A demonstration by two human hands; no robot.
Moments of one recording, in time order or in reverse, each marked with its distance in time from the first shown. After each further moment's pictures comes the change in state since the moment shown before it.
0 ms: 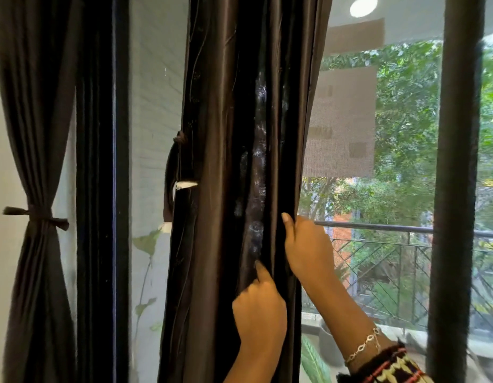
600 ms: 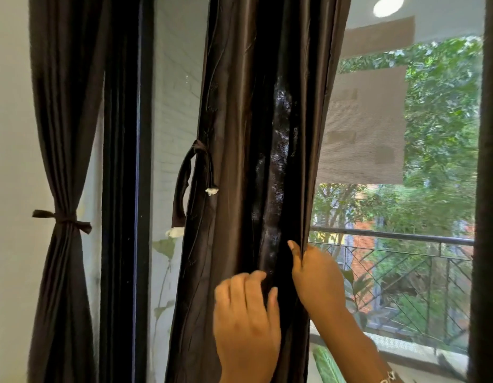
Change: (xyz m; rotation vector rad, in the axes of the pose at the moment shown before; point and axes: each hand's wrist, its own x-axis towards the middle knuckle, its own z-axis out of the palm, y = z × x) left_hand -0.006 -0.046 -0.013 -0.134 0.543 0.279; right_hand -0.012 0.002 0.035 -0.081 -0.095 0.026
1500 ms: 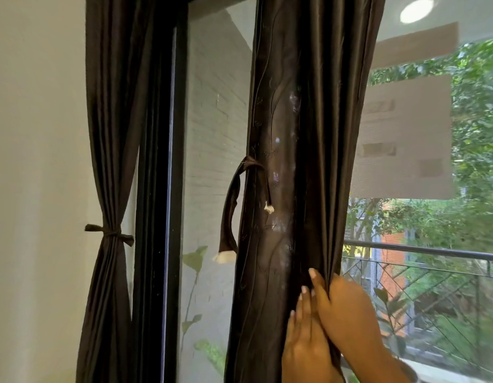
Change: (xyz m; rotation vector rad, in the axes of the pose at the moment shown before) left_hand 0.013 -0.007 0.000 0.049 -0.298 -0.021; right_hand -0.018 -0.026 0.012 0.199 -0.023 -0.108
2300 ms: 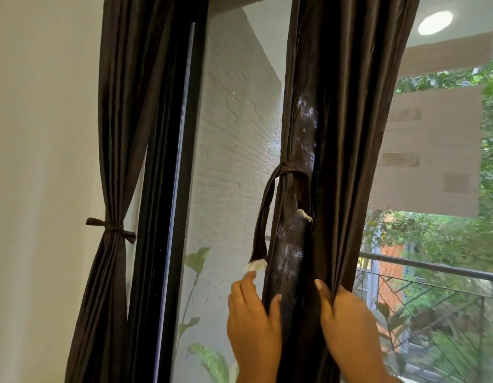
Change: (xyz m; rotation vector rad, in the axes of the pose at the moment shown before) left_hand 0.031 -0.067 0.028 -0.241 0.192 -0.467; right_hand 0.016 -0.005 0.023 -0.138 0.022 0.072
